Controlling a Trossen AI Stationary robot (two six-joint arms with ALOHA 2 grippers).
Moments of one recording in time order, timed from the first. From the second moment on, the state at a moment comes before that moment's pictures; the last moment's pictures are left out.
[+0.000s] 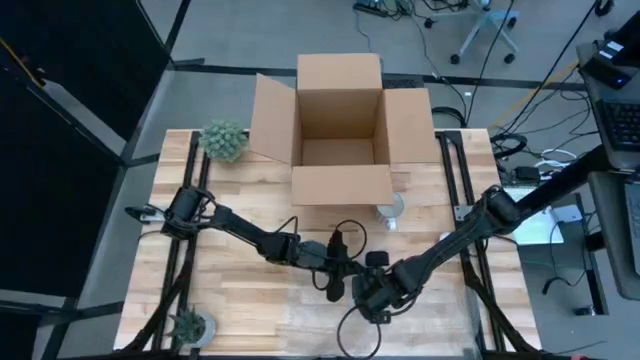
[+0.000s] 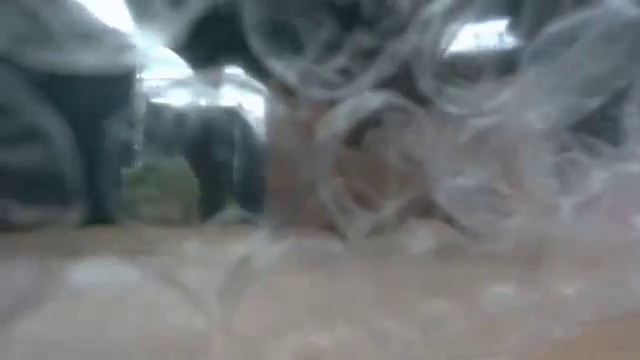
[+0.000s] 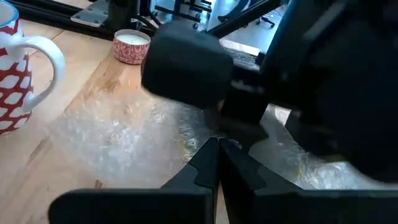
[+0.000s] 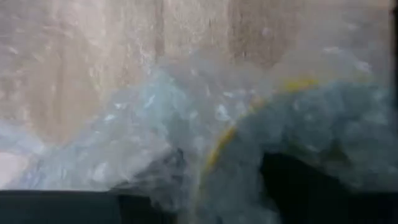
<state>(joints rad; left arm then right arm) -0.28 2.06 1.14 0.58 -0.11 -0.33 0.57 1.91 1.30 -0.80 0.17 0.55</state>
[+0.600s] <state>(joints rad) -0.29 2.06 1.14 0.60 -0.10 -0.33 0.56 1.92 1.31 -0.81 0.13 0.45</state>
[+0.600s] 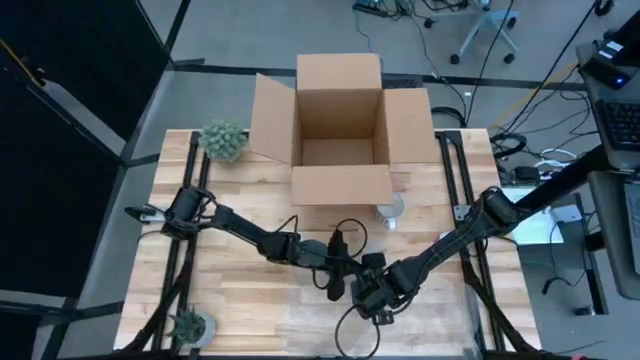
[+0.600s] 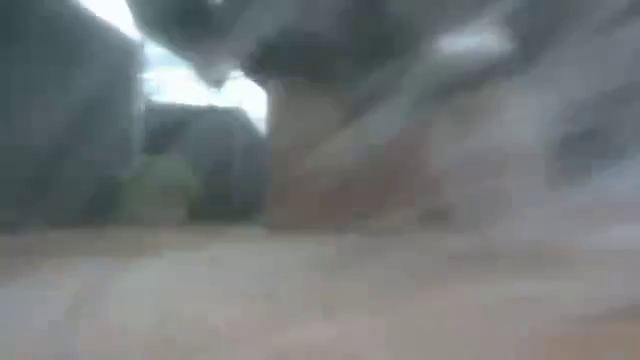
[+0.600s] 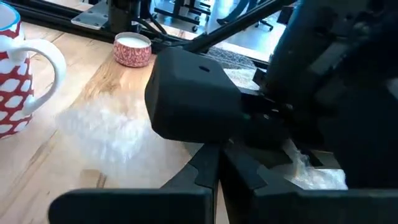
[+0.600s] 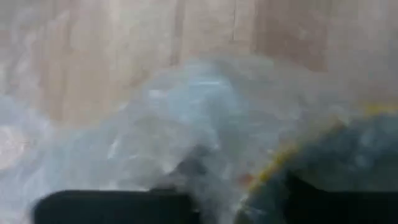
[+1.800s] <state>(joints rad) -0.34 1.66 1.14 -0.18 -0.22 -0.28 0.52 1.85 2.35 -1.41 0.25 0.16</state>
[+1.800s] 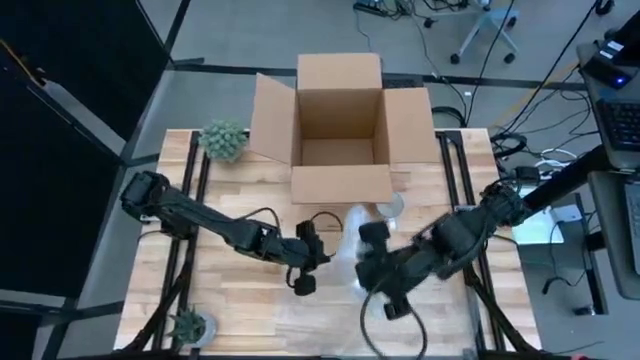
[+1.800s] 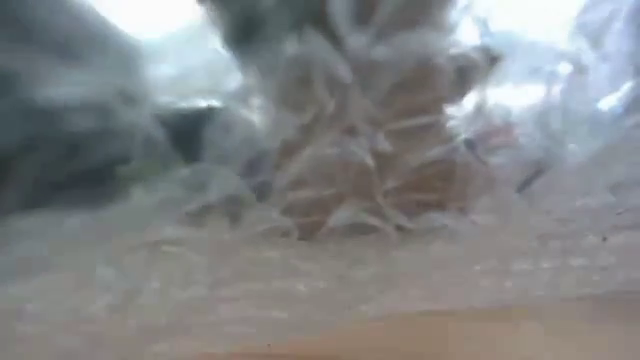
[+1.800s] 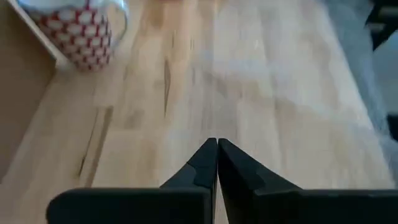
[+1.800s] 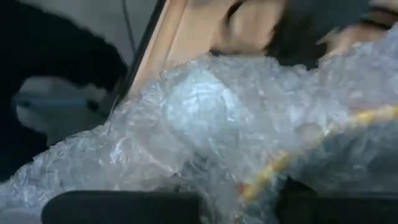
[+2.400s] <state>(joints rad) -0.35 1.77 1.03 -0.13 -0.25 -0.31 -0.06 1.73 2.32 -1.22 0.26 -0.08</state>
